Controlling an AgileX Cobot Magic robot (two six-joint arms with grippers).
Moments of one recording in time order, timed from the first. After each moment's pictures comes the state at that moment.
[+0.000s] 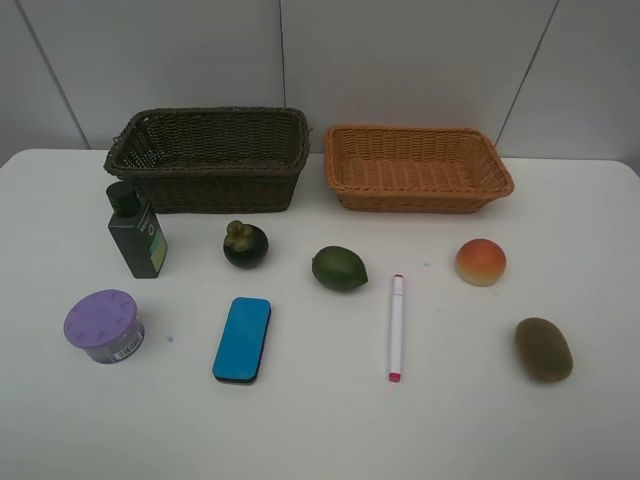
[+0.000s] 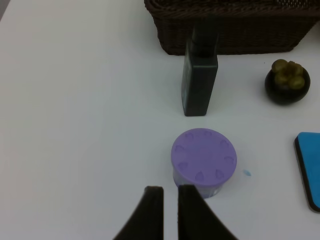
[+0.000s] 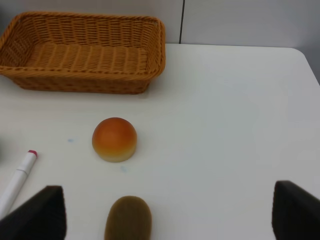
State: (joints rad) left arm 0.00 0.00 -0.50 -0.02 1.06 0.01; right arm -0.08 0.00 -0.52 0.00 1.06 -0.08
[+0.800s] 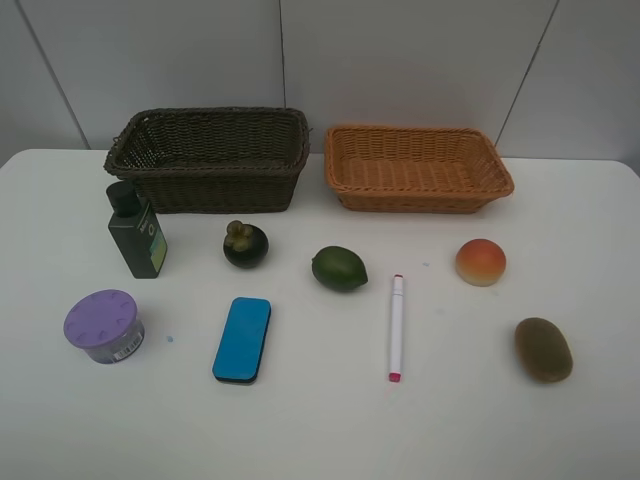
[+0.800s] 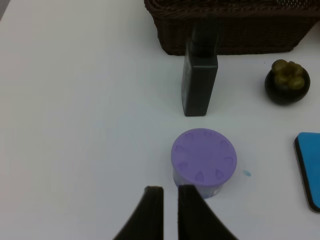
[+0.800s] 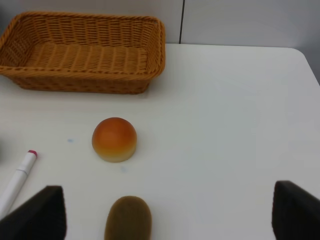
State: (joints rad) left arm 0.00 0.00 -0.50 -0.02 1.06 0.01; right arm -0.08 0.00 -0.52 0.00 1.06 -0.08
